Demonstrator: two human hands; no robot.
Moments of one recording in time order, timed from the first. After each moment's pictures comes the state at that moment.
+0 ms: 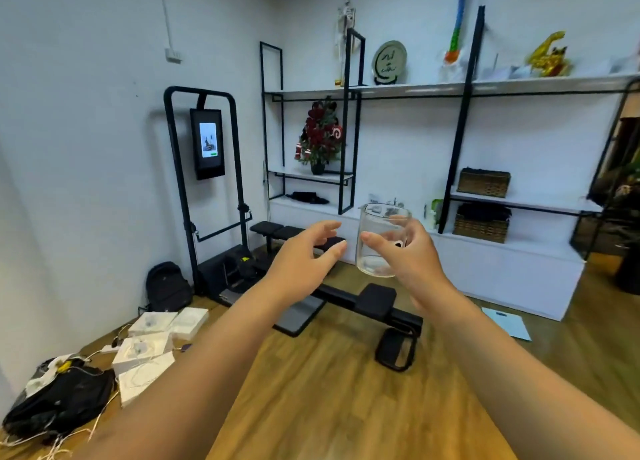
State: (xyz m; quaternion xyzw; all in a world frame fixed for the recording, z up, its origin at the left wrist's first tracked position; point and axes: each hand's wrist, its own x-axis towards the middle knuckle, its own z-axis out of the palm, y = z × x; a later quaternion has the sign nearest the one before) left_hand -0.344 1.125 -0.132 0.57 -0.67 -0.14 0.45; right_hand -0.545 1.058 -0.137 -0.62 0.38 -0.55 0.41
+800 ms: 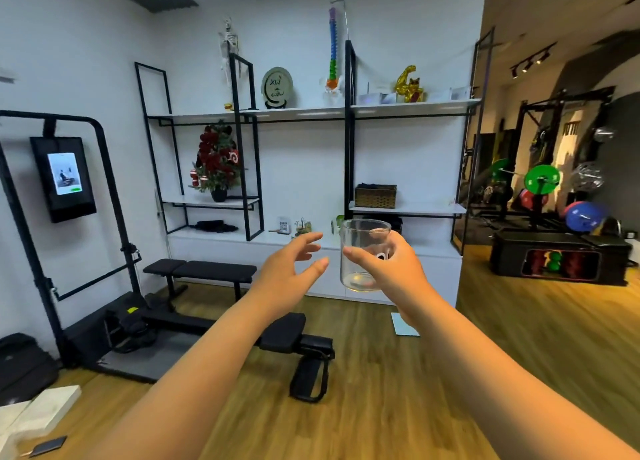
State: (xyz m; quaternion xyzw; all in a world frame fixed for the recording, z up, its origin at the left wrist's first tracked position) left_hand -0.631 0.948 -0.114 0.47 -0.75 -0.16 0.44; right_hand -0.850 0.941 -0.118 -0.59 0.45 -0.58 0.35
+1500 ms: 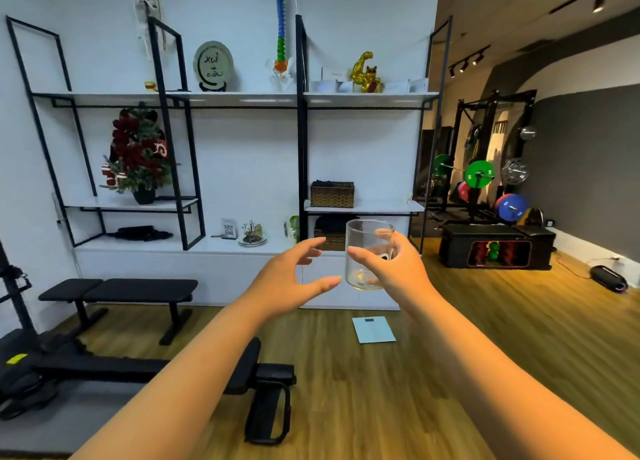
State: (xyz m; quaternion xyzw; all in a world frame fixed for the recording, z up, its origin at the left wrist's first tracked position) left_hand -0.657 0.662 -0.127 0.40 -0.82 -0.21 0.36; right_hand -0.885 0.694 -0.127 -0.54 0.52 -0.61 0.27
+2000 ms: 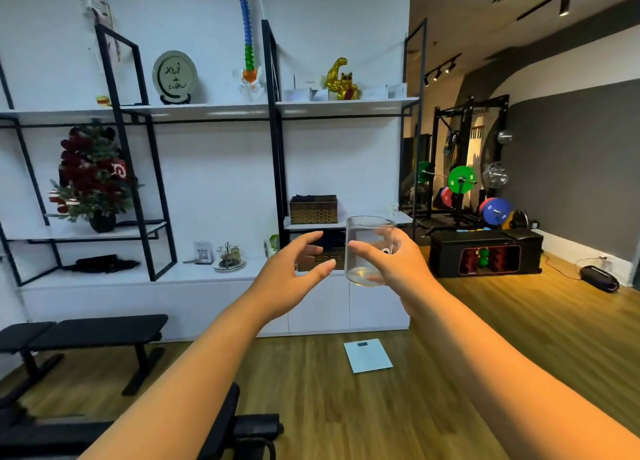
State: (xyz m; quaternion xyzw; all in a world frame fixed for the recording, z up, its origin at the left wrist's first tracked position) left_hand -0.745 0.480 -0.117 0.36 -0.81 -0.24 0.40; right_hand -0.969 0.522 -0.120 -0.52 0.51 -0.64 0.27
